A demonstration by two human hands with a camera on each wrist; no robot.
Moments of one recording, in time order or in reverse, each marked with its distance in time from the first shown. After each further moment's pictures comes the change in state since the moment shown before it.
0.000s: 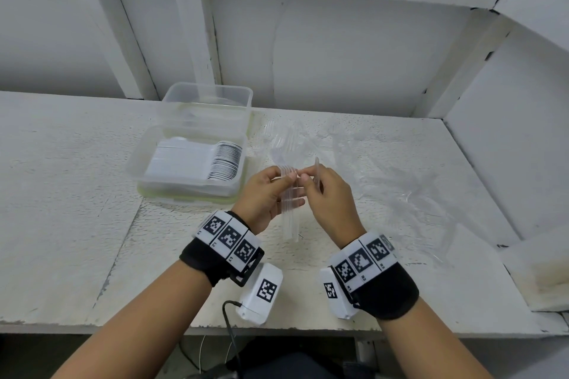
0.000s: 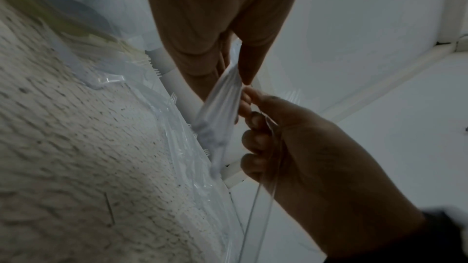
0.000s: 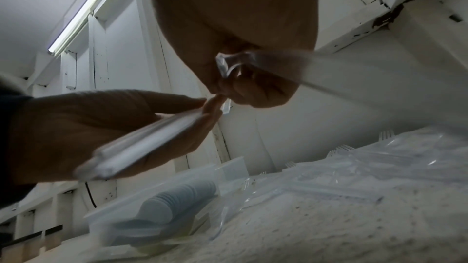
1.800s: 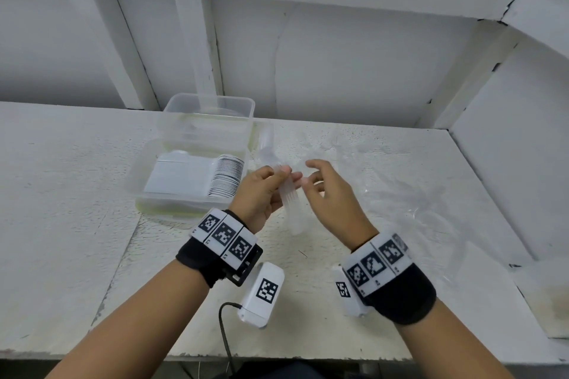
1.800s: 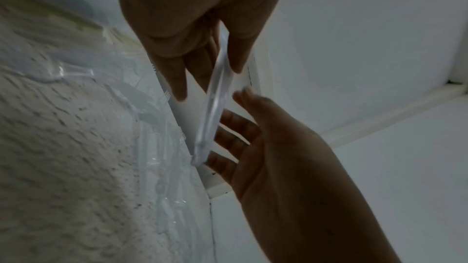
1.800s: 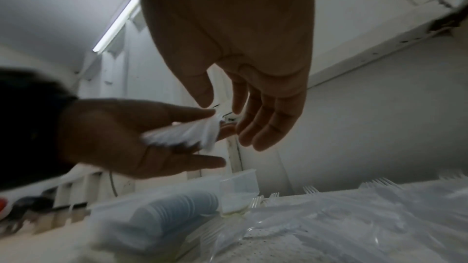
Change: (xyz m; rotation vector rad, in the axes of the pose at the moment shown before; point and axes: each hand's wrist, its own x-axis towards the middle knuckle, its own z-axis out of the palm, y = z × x) left_hand 0.019 0.025 -0.004 -0.030 0.111 -0.015; right_hand 0.026 -0.013 -0.009 0.014 -0.152 0.027
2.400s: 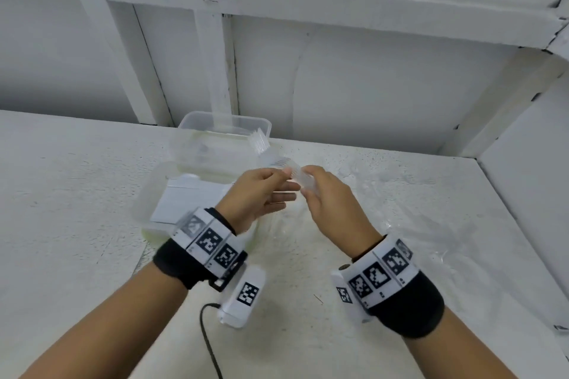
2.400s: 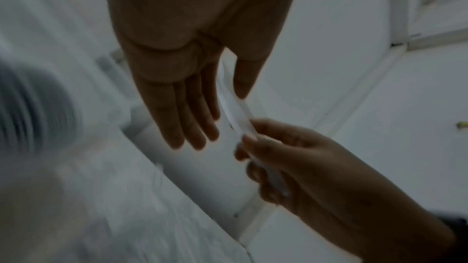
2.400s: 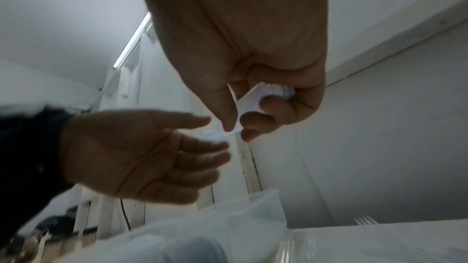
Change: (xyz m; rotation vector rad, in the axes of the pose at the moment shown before) left_hand 0.032 0.055 -0.022 0.356 -0.007 0.012; right_hand 0.064 -0.020 0.013 -0.341 -0.092 -0.163
